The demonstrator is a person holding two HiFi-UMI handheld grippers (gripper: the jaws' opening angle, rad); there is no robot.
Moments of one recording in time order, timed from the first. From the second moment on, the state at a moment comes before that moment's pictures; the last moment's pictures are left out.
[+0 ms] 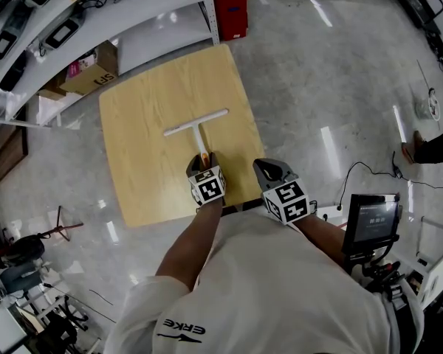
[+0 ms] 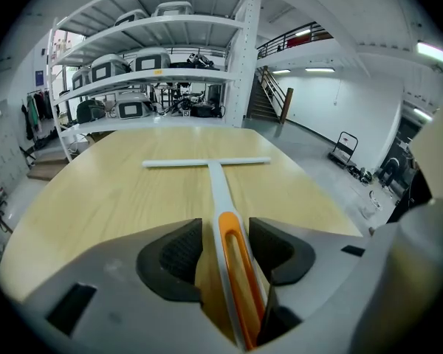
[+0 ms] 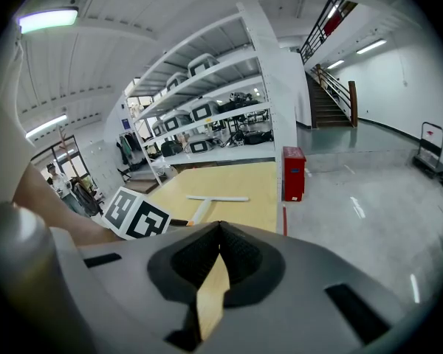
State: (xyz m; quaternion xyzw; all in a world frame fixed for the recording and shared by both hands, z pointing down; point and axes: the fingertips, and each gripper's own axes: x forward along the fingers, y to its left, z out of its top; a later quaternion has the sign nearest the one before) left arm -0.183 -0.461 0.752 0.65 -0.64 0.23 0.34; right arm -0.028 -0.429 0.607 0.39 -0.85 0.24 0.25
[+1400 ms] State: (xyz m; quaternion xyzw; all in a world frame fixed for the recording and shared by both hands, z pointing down) left arm -0.203 -0.395 0.639 0.68 -0.68 0.07 0.25; right arm -0.059 -0.400 0.603 0.30 -0.90 0.21 0.23
